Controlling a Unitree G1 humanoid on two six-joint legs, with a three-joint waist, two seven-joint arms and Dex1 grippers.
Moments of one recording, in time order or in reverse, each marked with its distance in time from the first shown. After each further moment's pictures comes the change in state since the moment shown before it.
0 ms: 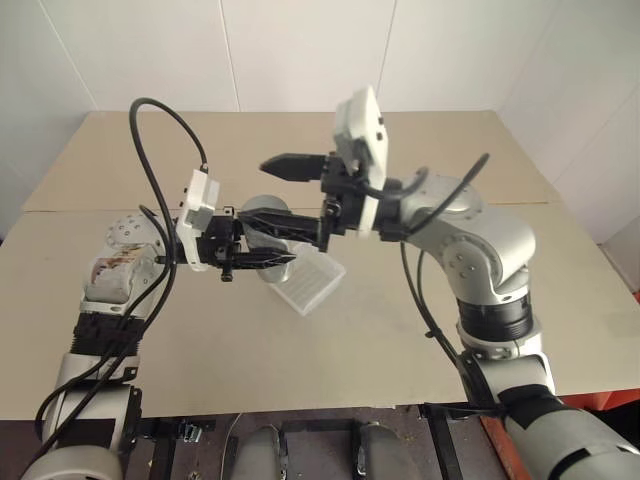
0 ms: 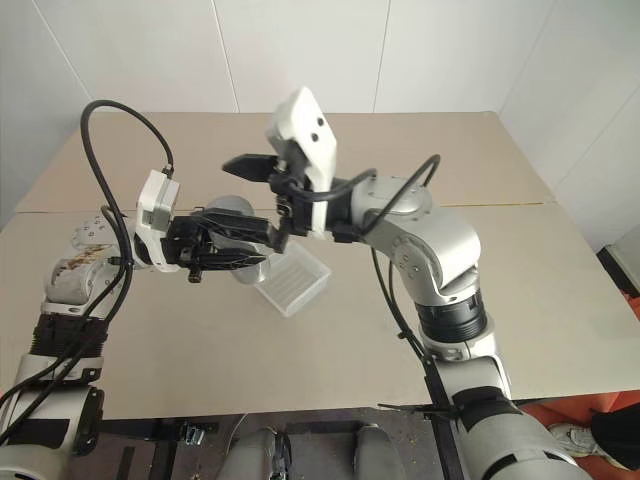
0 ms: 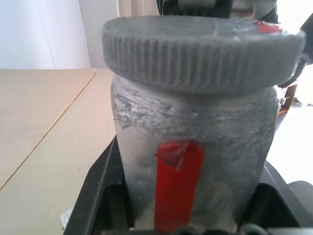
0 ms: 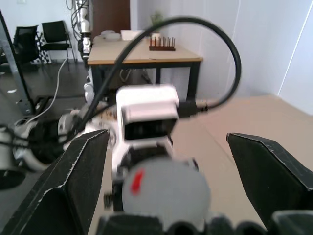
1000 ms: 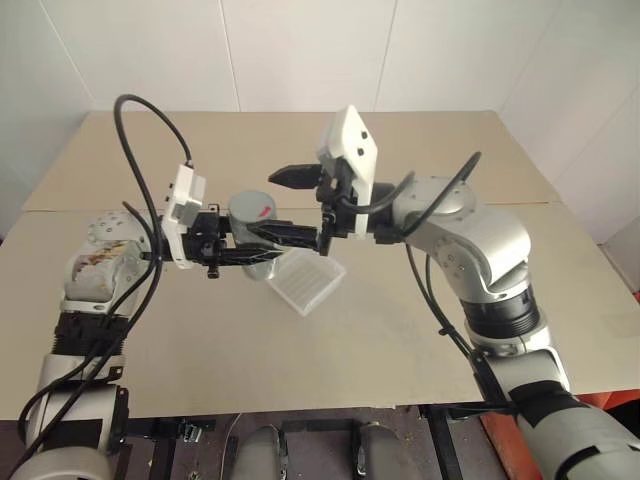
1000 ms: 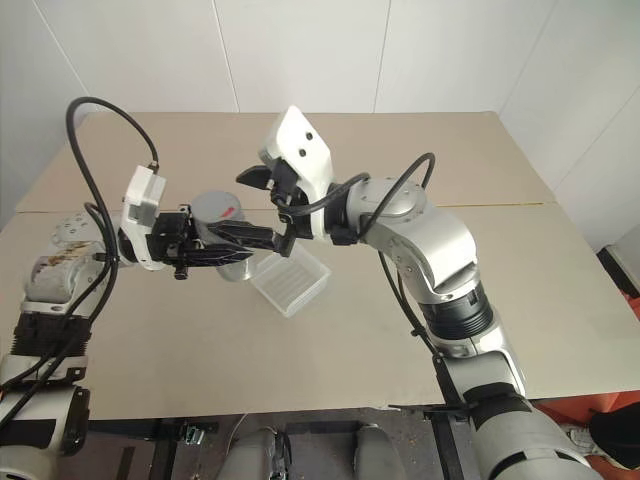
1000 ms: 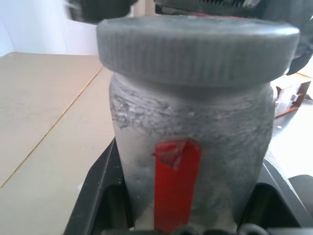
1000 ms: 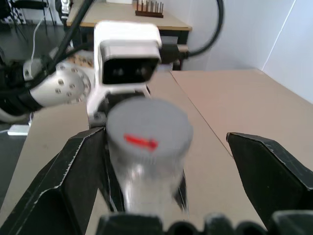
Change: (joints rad) left arm 0.013 0.085 0.051 0.000 -0.004 0.047 0.007; right arm 0.025 -0.153 0.052 0.042 -0.065 -0.061 0.051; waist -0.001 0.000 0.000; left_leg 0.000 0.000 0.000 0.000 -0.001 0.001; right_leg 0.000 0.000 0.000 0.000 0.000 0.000
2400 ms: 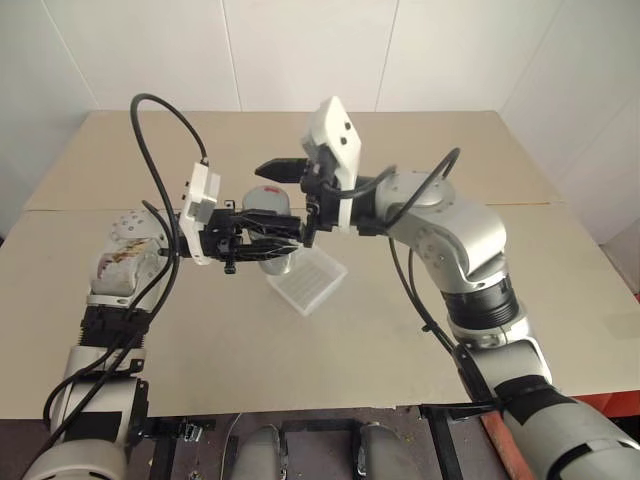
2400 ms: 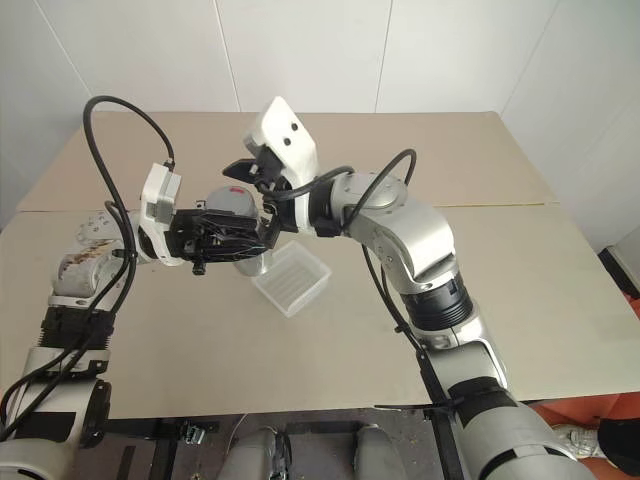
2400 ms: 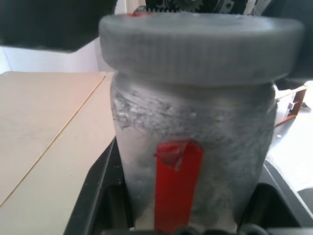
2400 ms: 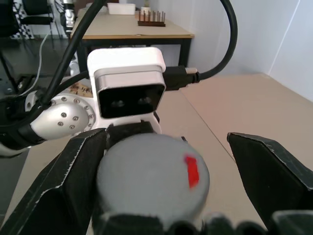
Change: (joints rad) left arm -0.044 -0.090 -0.039 0.060 0.016 -0.067 0.001; right arm -0.049 0.085 0.001 0.088 -0.002 -0.024 0.028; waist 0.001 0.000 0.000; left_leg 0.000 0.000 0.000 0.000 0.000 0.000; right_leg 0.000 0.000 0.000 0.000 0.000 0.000
